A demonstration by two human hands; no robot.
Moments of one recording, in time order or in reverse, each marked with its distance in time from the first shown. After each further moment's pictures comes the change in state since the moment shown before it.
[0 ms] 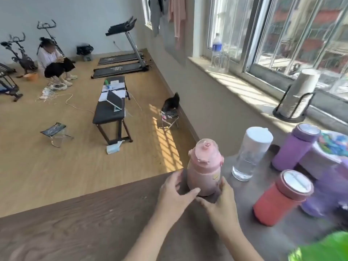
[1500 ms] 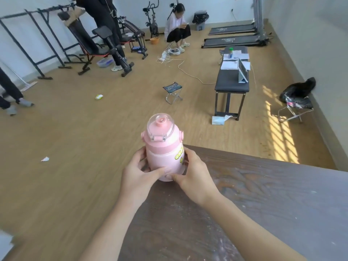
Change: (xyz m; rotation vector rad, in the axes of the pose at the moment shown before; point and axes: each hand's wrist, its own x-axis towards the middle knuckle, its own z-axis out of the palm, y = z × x) left_hand -0.186 -0.233 -0.486 -0.242 0.754 -0.253; right_hand -0.215 -0.146 0.493 -0.116 -0.867 -0.294
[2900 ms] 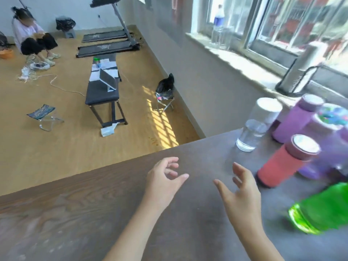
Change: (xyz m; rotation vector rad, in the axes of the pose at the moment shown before) left_hand -0.235 0.091 0.416 0.324 -0.700 0.264; right_hand -0.315 0.140 -0.378 -0.098 1.073 0.436
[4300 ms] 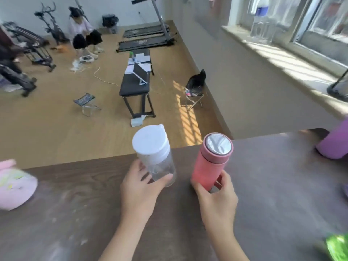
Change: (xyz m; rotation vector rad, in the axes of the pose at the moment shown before) left_hand -0.035 -0.015 -0.041 -0.338 0.380 -0.203; right_hand -0.014 -0.022 0.059 0.328 -0.211 0.151
